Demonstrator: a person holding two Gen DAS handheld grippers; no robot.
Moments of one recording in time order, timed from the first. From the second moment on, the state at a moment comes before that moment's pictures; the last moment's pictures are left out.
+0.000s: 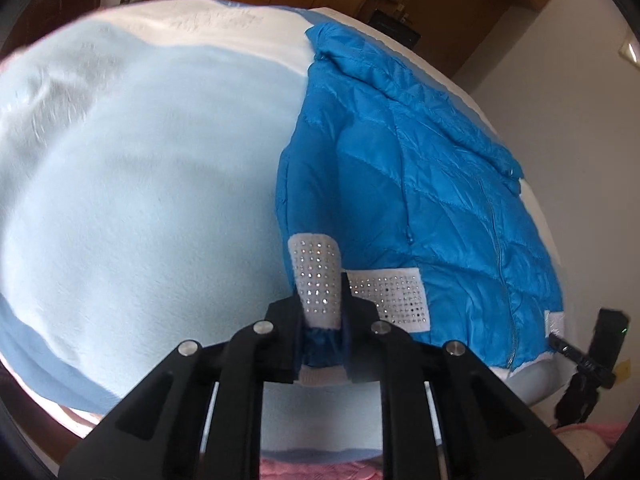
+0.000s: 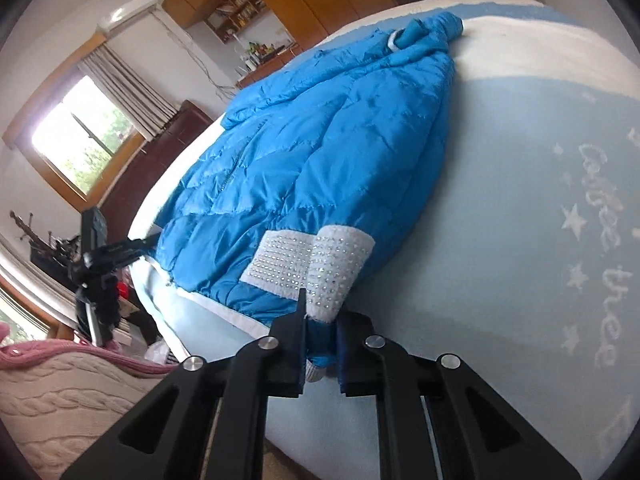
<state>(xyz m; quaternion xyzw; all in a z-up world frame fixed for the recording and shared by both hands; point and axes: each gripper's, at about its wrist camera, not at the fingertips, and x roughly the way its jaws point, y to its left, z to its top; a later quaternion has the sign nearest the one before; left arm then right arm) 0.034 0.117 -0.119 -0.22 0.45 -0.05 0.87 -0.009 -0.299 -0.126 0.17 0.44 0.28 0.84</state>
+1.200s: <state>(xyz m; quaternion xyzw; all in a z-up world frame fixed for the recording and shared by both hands) 0.373 0.091 0.033 -0.26 0.34 -0.12 0.89 0.299 -0.347 0.046 0.26 0.40 0.25 0.84</state>
